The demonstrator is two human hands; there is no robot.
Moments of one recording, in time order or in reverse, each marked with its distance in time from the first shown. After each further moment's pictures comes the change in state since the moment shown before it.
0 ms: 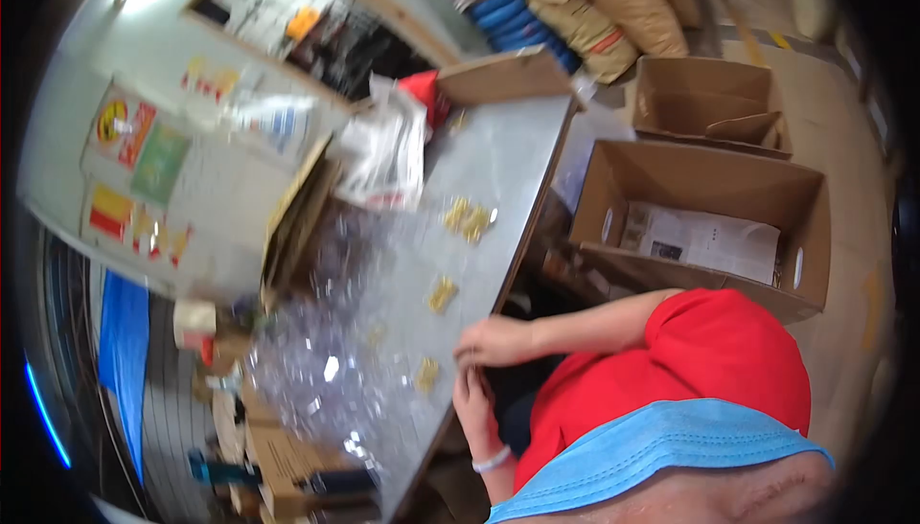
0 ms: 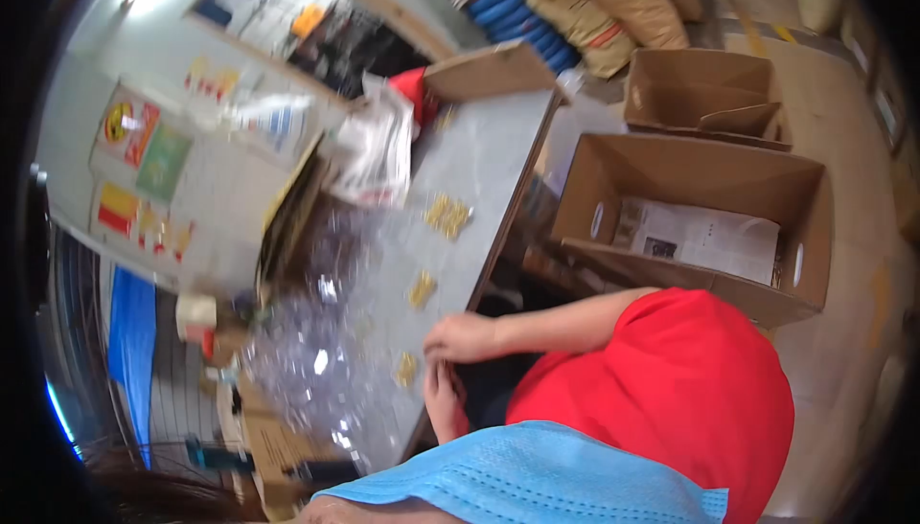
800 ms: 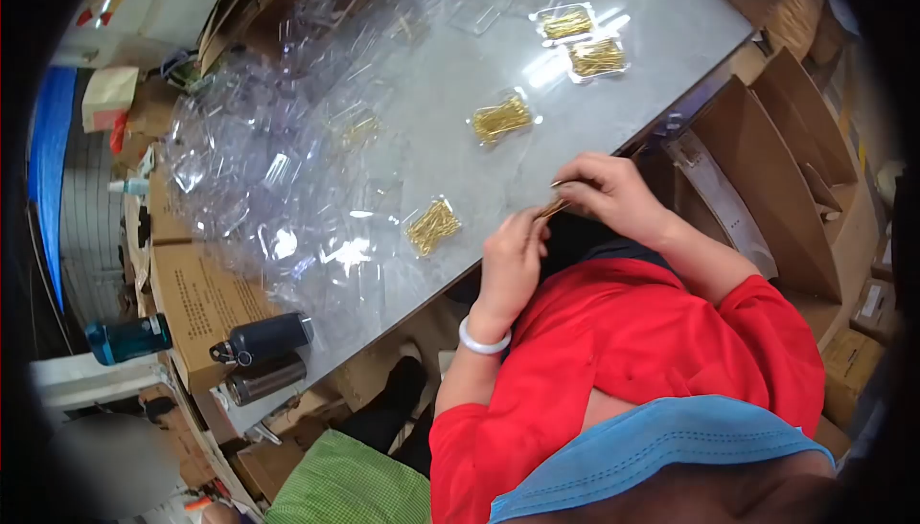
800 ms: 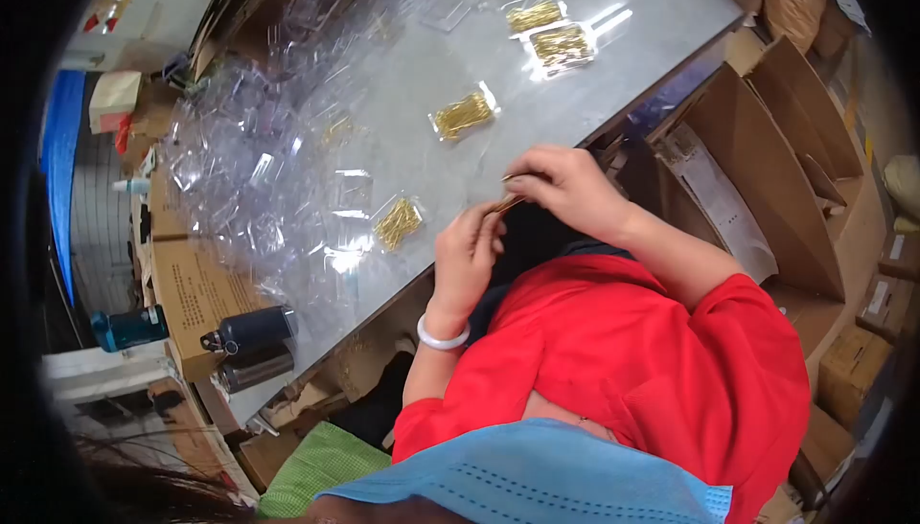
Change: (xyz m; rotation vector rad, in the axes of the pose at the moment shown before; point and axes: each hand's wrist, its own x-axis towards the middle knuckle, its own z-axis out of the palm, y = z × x) left_hand 0.067 -0.001 -0.006 0.351 -0.132 0.214; right_hand 0.021 0.029 -0.042 0.259 0.029 0.524
